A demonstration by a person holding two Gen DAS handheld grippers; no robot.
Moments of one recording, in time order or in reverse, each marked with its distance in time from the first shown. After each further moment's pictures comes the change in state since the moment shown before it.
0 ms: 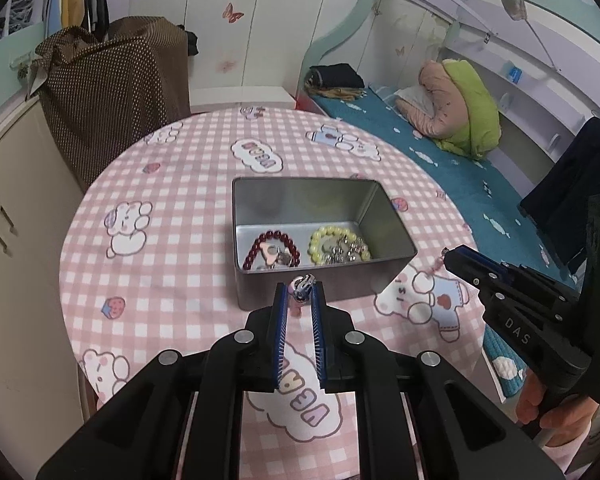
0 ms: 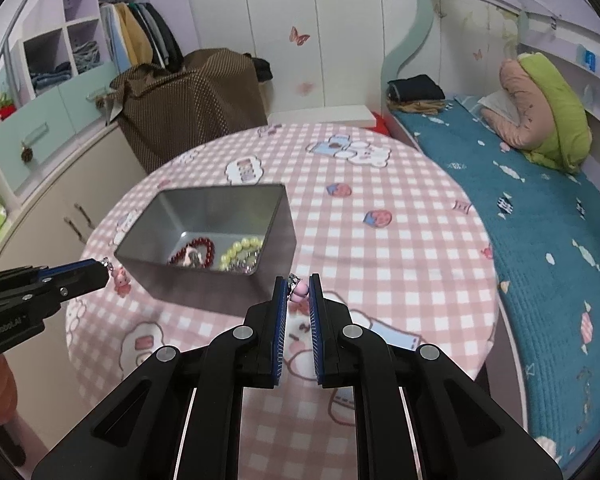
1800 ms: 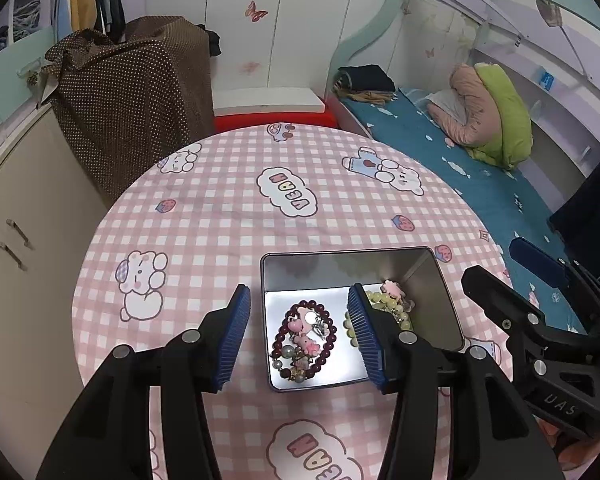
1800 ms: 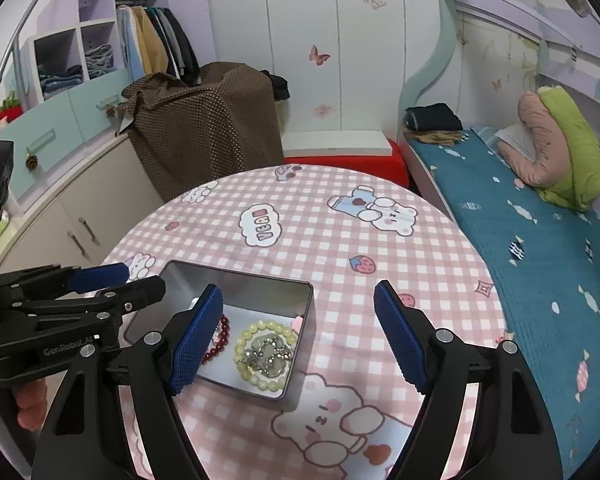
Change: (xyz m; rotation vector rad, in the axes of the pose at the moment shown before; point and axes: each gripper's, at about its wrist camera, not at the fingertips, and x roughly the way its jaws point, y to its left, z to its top) left arm 0.041 0.015 0.062 -0.031 0.021 0.104; right arm 0.022 0.023 0.067 -0.067 -0.044 0.021
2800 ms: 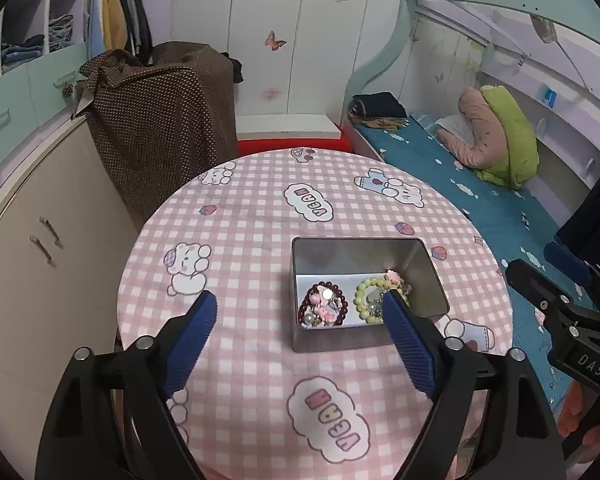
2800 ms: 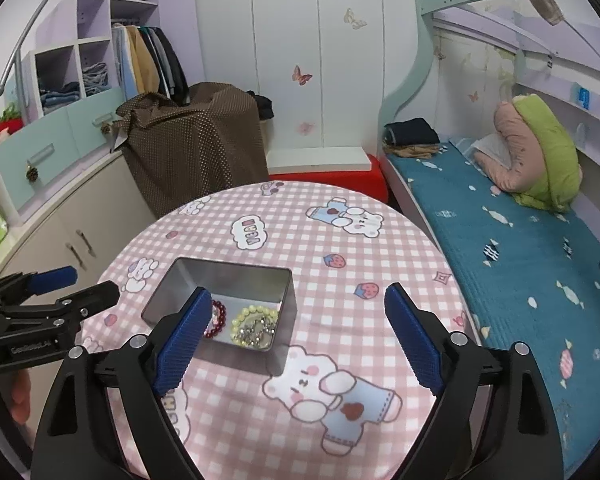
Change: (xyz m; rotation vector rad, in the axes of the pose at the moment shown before) left arm -0.070 0.002 -0.034 -0.024 -0.111 0.070; right arm -0.069 -0.005 -0.016 0.021 -0.071 -0.063
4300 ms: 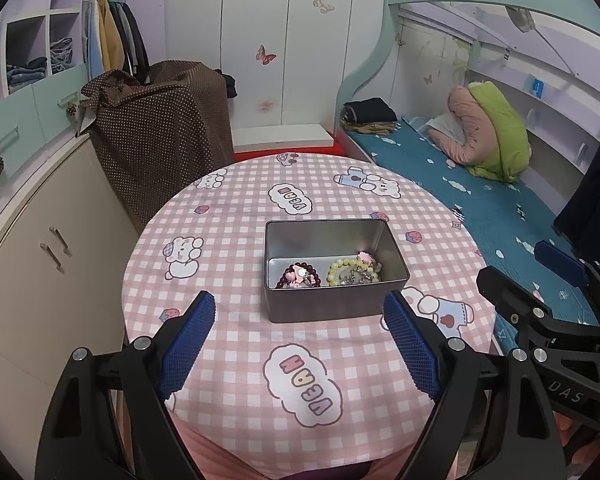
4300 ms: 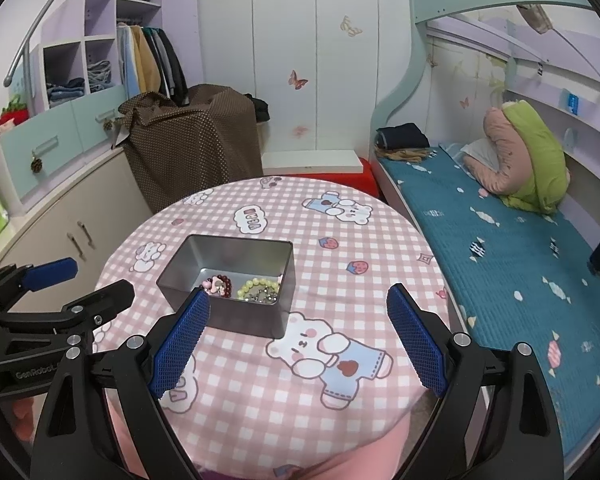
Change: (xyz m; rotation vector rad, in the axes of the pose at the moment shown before) left arm -0.036 -0.036 -0.031 0.055 -0.044 0.009; right arm -0.043 0.008 -0.031 -0.017 -0.019 -0.026
